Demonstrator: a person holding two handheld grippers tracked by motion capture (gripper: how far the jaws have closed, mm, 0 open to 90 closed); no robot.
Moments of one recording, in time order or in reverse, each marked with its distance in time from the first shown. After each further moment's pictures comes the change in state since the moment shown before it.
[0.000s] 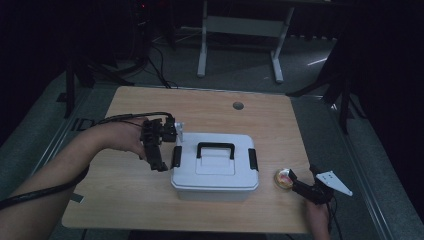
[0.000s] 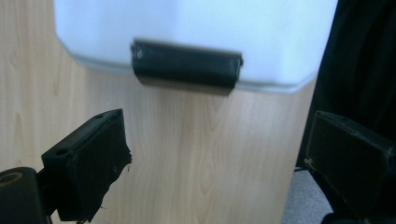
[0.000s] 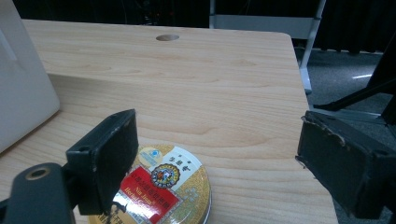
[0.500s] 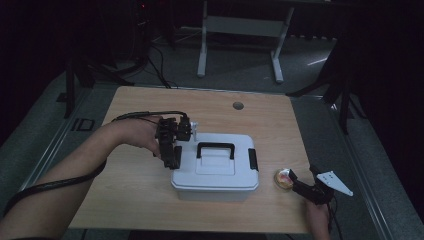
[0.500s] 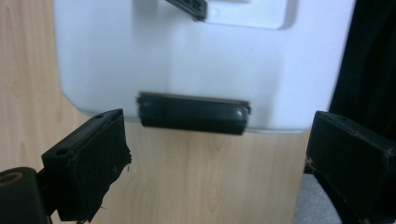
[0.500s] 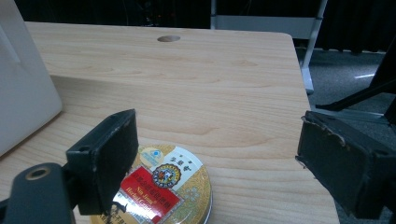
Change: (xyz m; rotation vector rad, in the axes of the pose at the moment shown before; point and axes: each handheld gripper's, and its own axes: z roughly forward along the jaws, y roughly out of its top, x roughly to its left) left arm 0.010 0.031 0.011 0.036 -0.015 0.049; right arm -0.001 0.000 -0.001 -0.005 0.007 0.005
